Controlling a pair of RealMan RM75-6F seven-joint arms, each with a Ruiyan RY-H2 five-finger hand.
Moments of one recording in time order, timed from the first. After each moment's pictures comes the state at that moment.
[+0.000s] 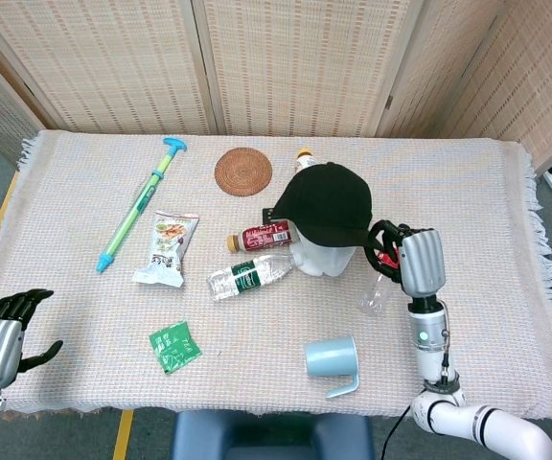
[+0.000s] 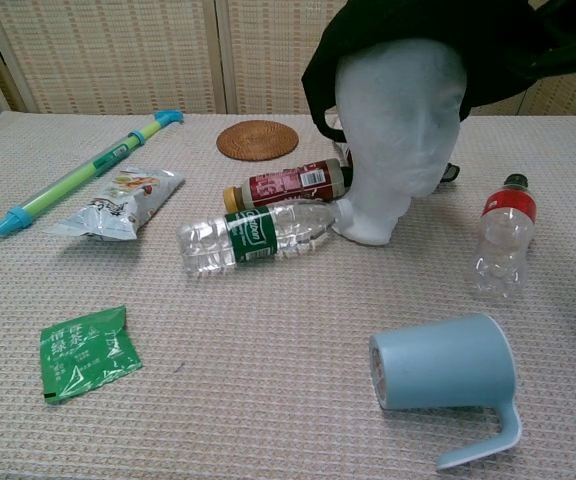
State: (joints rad) left arm -0.11 -1.19 -0.06 -1.59 1.51 1.51 0.04; right arm 0.50 -1.68 0.37 -1.31 -1.53 1.52 0.00
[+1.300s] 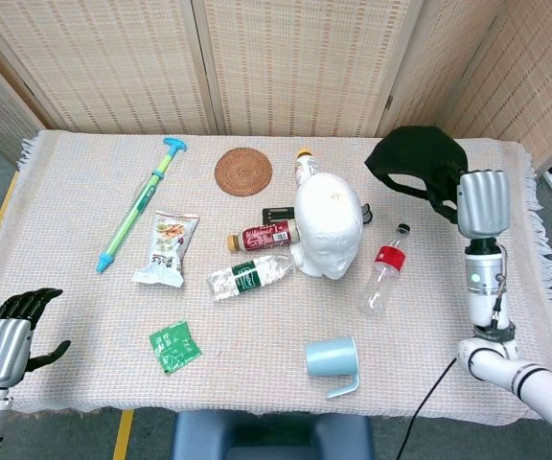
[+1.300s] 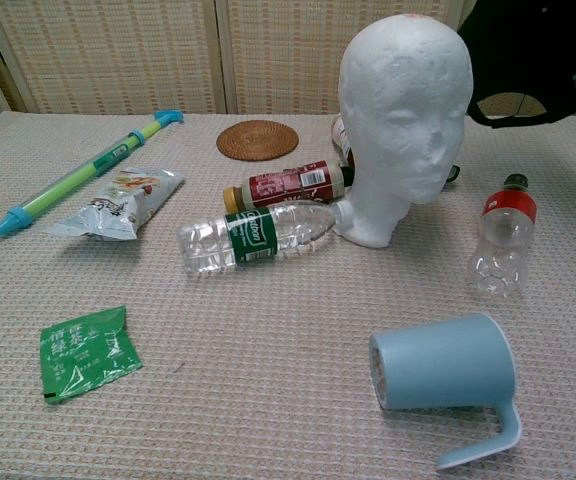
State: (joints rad) left arm -0.12 -1.19 -0.06 -1.62 1.53 1.51 0.06; right arm 0.59 -1.48 0.41 -1.07 -1.36 1.36 0.04
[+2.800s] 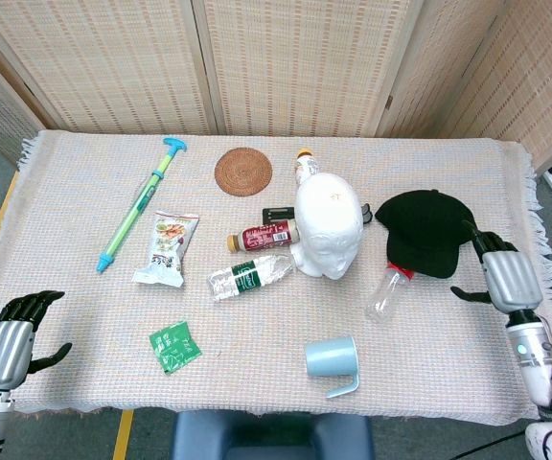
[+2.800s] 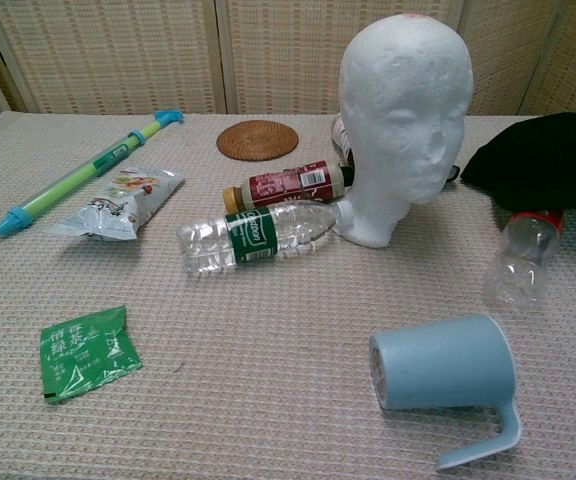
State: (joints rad) left arm -0.12 -1.19 -0.05 -1.64 1.52 1.50 0.09; right arm 0.33 -1.16 0.14 -1.49 -1.31 1.25 -0.05
